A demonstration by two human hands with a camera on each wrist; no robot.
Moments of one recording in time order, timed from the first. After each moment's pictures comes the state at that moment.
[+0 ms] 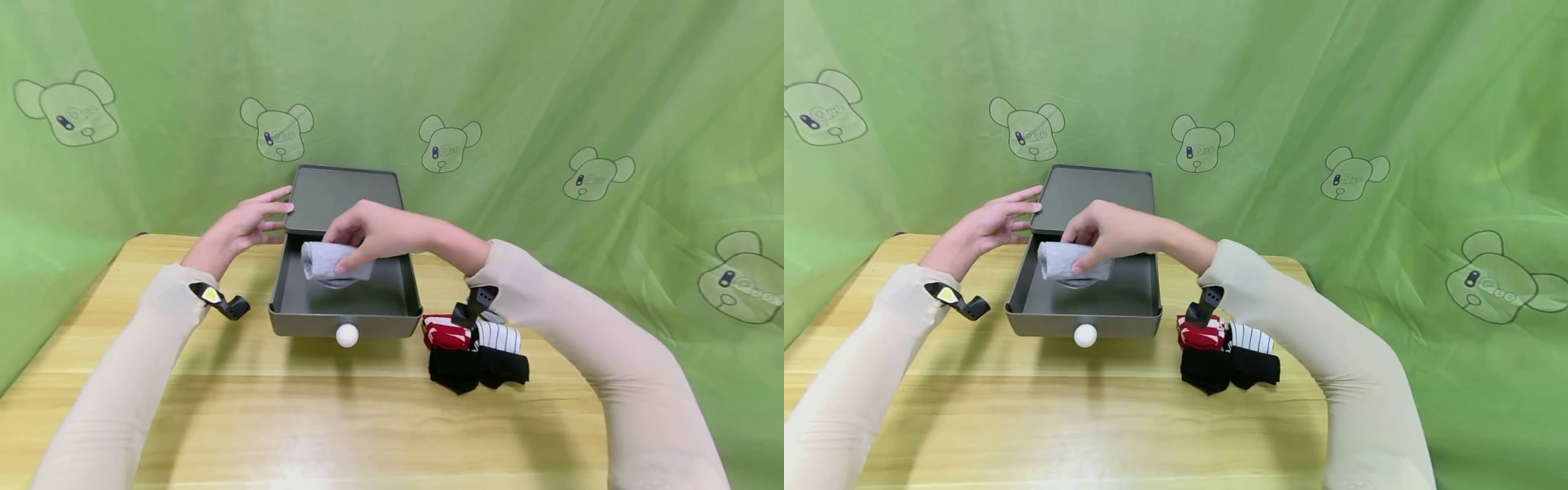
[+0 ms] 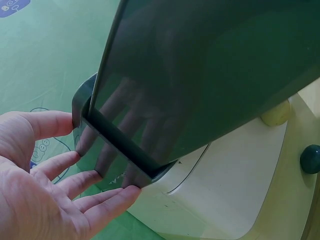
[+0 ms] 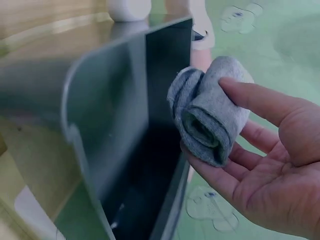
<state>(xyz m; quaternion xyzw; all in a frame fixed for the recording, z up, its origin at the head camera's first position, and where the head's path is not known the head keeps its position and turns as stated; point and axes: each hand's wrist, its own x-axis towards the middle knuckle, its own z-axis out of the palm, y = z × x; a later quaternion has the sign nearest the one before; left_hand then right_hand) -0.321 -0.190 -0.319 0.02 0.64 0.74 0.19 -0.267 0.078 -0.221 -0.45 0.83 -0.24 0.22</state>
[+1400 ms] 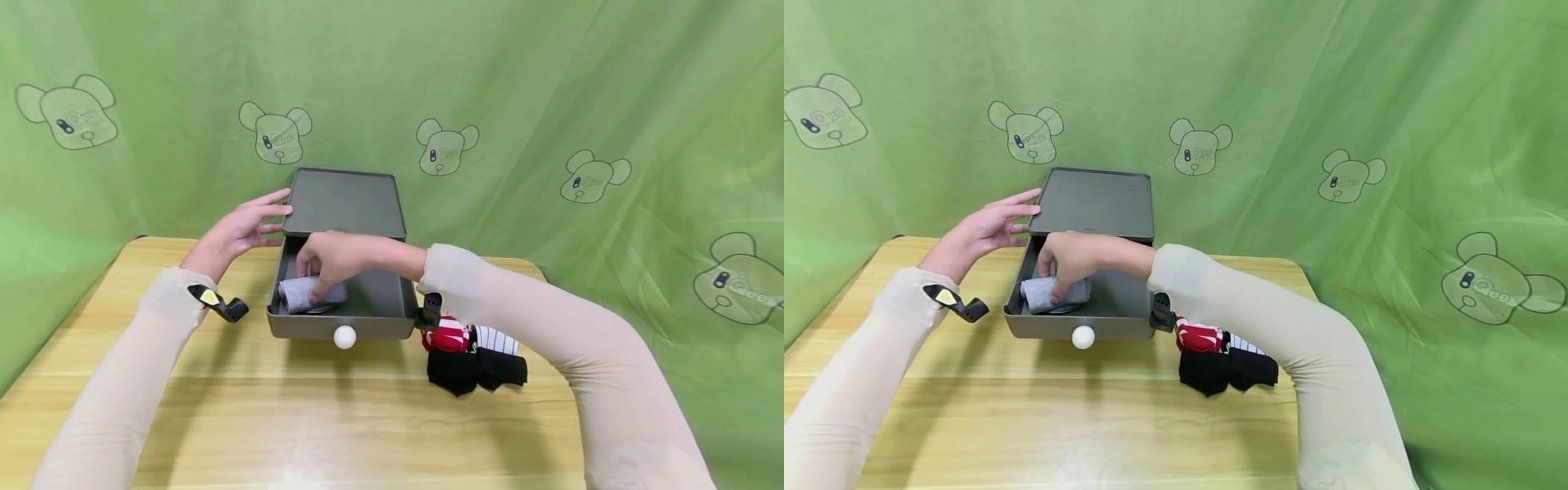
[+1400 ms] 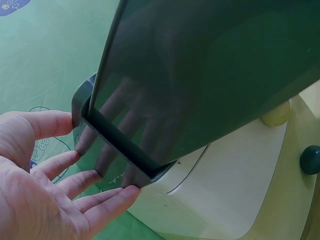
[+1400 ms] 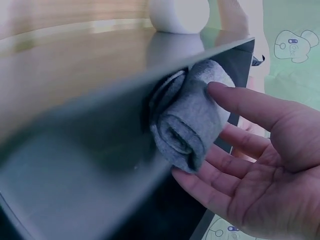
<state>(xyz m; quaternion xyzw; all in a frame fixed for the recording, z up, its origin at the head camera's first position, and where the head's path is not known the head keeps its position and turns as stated) -0.319 -0.190 -0.317 0.02 0.65 0.74 0.19 -0.263 0.023 -0.247 -0.43 0.86 -0.09 0.26</state>
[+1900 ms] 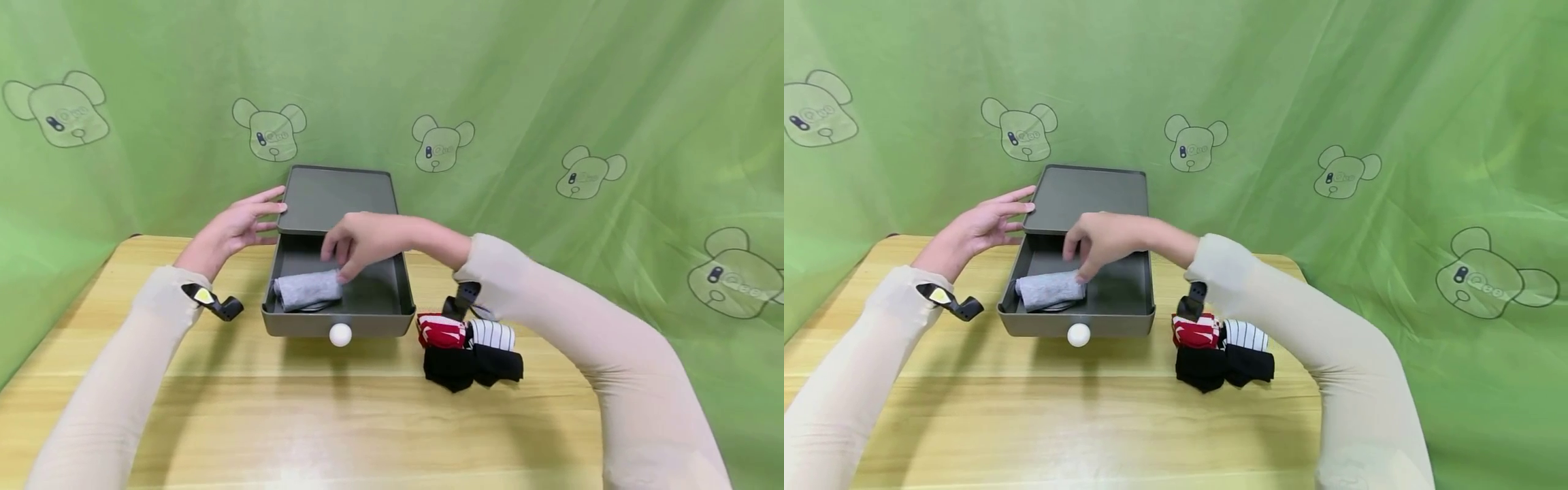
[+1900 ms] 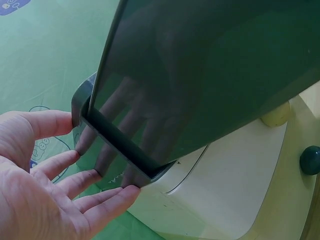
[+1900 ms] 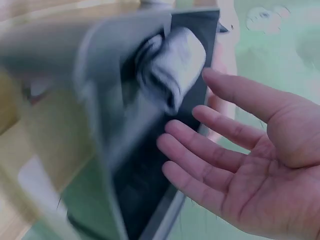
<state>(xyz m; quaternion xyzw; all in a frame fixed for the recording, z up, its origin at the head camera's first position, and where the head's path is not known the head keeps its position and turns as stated) -0.321 -0.189 -0.320 0.02 0.64 0.74 0.20 -0.270 0.074 -0.223 -0.42 0.86 -0.13 0.26</state>
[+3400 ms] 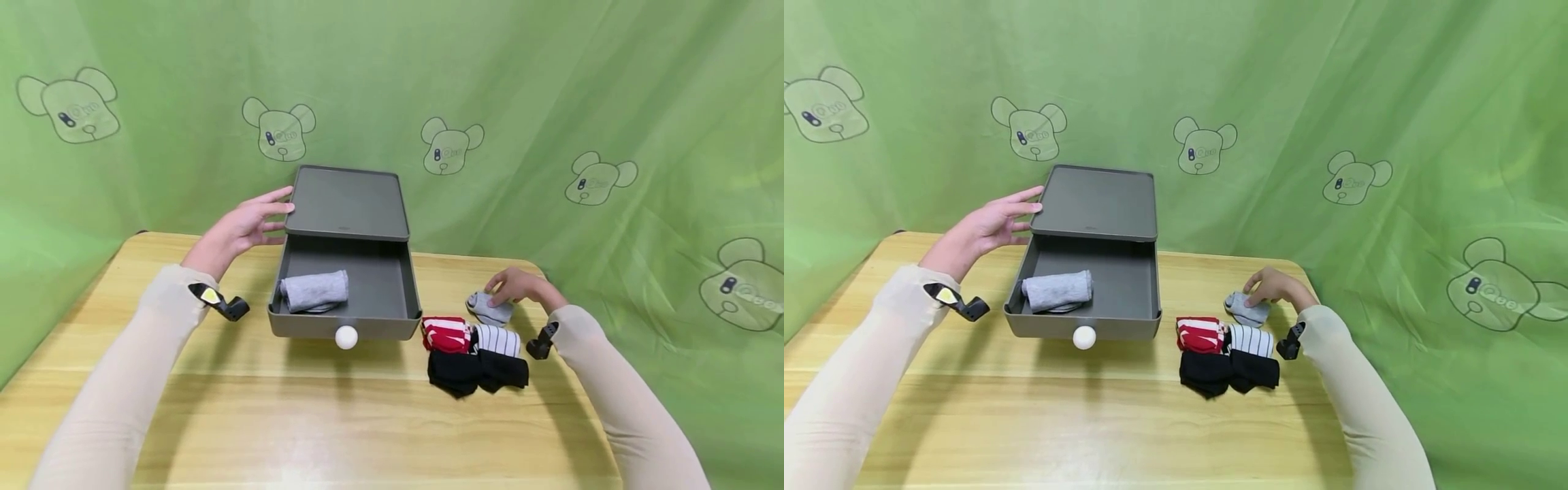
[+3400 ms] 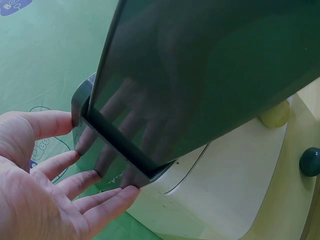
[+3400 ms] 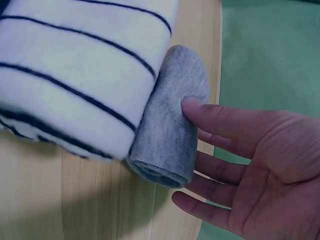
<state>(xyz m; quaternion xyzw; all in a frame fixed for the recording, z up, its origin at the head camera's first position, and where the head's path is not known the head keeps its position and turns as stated) -0.314 -0.184 -0.317 0.02 0.65 0.74 0.19 -0.350 0.374 -0.385 -0.08 0.94 -0.21 0.27</state>
